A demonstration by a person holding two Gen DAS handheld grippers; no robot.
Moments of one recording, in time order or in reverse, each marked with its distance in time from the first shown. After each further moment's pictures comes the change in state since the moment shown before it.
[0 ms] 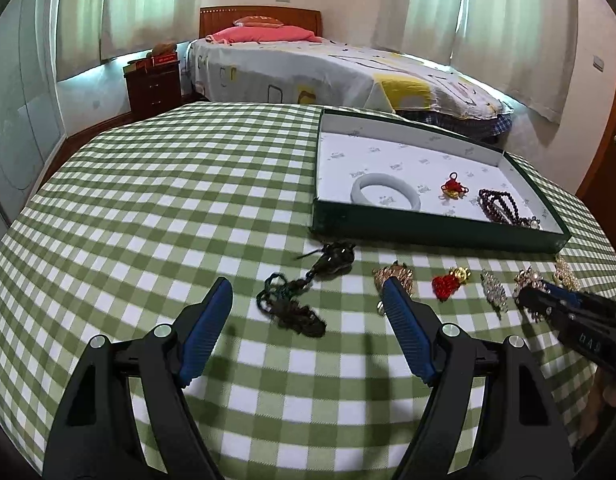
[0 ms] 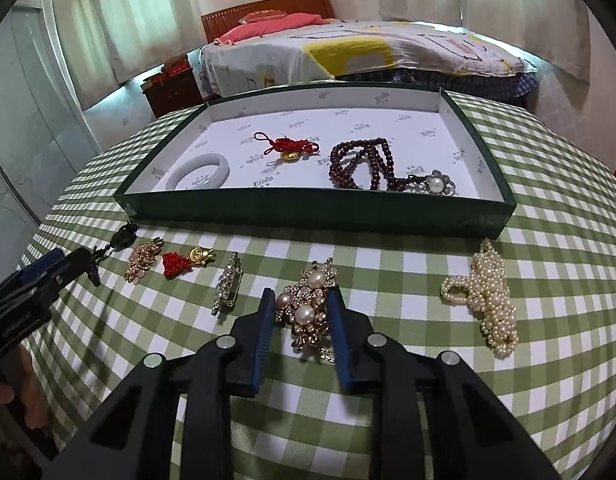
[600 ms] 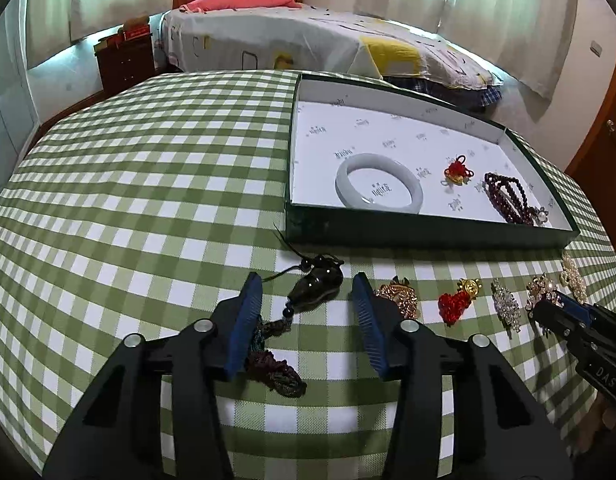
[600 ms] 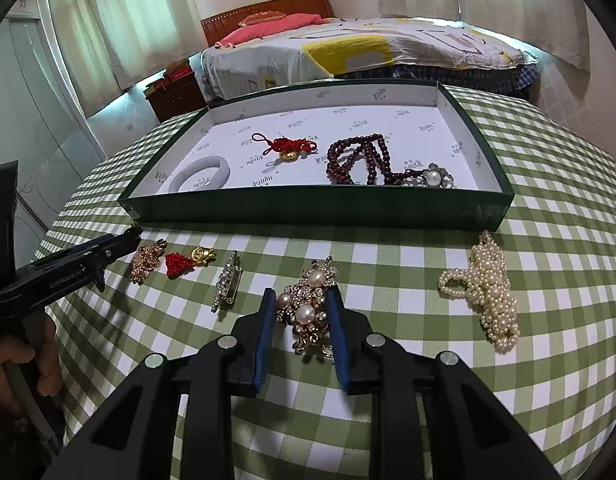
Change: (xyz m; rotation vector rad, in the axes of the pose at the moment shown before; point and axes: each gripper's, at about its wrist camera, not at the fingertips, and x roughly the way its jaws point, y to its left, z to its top) left arm 0.050 -0.004 0.023 0.028 0.138 -0.078; right arm -0.002 -0.008 0.000 0.028 0.000 0.035
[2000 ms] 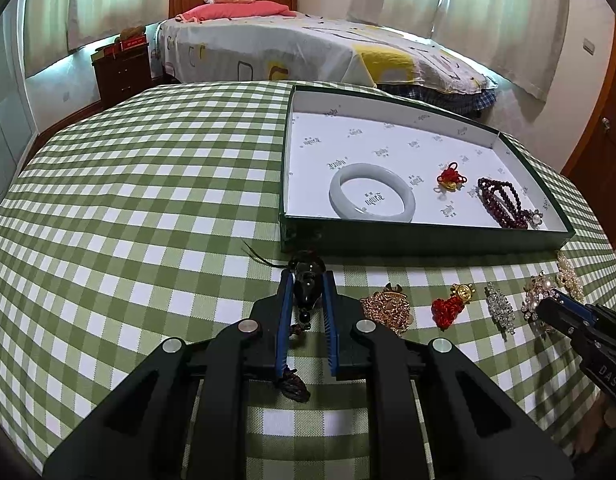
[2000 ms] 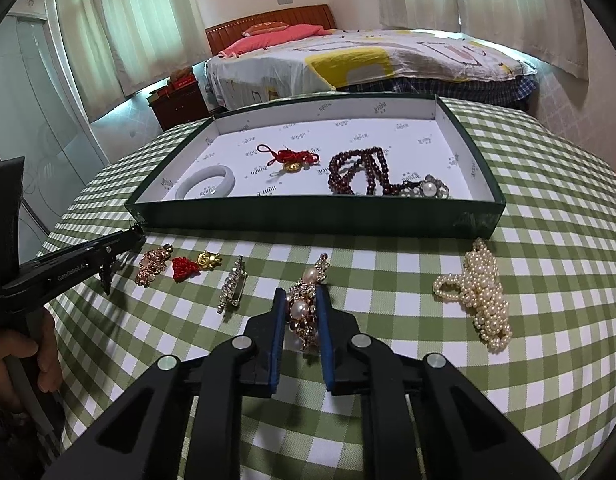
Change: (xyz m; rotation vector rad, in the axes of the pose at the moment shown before) left arm -0.012 0.001 -0.002 0.015 -0.037 -0.004; right arm -0.010 0.004 -0.002 -0.017 -0.047 -0.003
